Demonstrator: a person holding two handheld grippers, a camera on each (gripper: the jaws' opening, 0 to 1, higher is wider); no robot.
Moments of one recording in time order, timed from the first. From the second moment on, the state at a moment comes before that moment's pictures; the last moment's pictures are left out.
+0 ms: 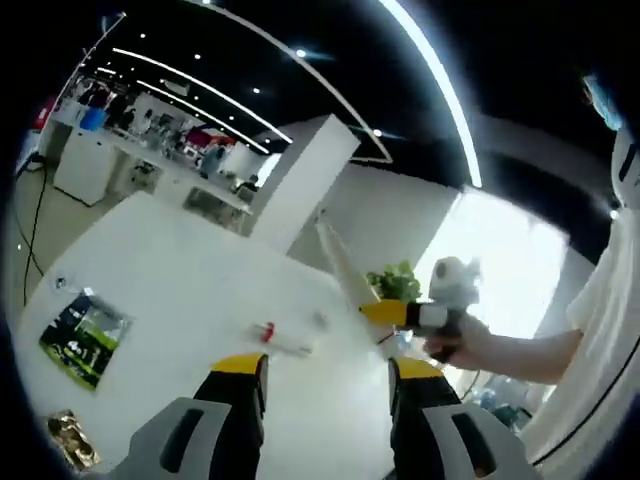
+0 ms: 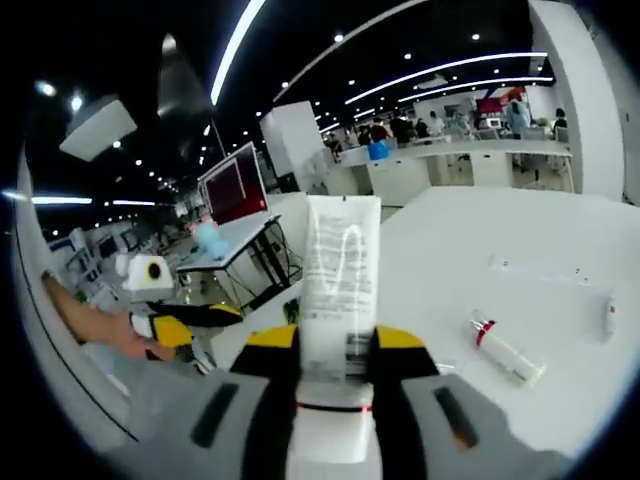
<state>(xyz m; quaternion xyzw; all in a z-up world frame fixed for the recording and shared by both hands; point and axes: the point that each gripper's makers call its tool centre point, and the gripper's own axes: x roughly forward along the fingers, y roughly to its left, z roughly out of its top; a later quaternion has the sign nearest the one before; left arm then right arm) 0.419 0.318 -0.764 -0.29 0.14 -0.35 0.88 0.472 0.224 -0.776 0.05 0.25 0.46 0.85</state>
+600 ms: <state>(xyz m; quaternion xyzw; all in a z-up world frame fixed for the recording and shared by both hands) 0.411 0.285 -0.716 -0.42 0.10 -0.44 0.79 0.365 0.287 -0.743 0.16 0.23 0.65 0.70</state>
